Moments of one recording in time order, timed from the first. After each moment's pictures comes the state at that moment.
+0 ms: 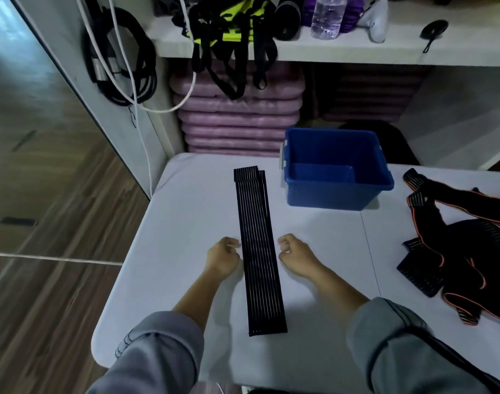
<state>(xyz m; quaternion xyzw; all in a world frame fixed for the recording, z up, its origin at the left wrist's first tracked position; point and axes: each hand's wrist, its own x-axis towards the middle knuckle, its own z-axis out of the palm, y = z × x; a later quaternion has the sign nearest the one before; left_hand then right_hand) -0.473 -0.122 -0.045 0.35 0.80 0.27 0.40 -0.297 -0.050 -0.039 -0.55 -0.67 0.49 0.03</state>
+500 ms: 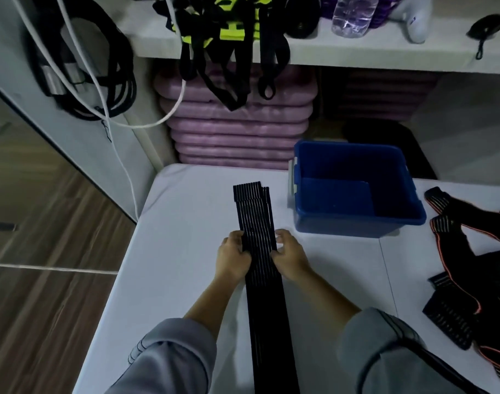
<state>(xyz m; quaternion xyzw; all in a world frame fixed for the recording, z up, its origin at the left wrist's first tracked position) -0.490 -0.025 -0.062 0.38 0.80 0.29 0.36 -0.361 0.023 -0.059 -0.59 -0.66 0.46 0.12</state>
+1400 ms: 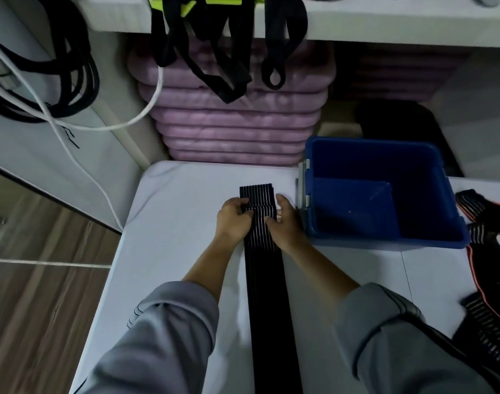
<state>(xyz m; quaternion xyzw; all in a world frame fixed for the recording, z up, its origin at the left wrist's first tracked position) -0.530 0.082 -0.063 0.35 0.79 0.33 0.39 -0.409 0.111 -0.073 -0.57 -0.62 0.50 0.19</state>
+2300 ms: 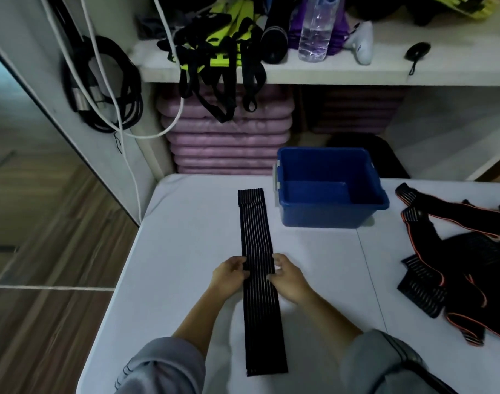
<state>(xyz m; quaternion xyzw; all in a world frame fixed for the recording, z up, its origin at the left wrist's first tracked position) -0.469 -0.091 -0.055 0.30 0.75 0.29 0.51 -0.316 -0.047 -0.054 -0.57 -0.62 0.53 0.10</state>
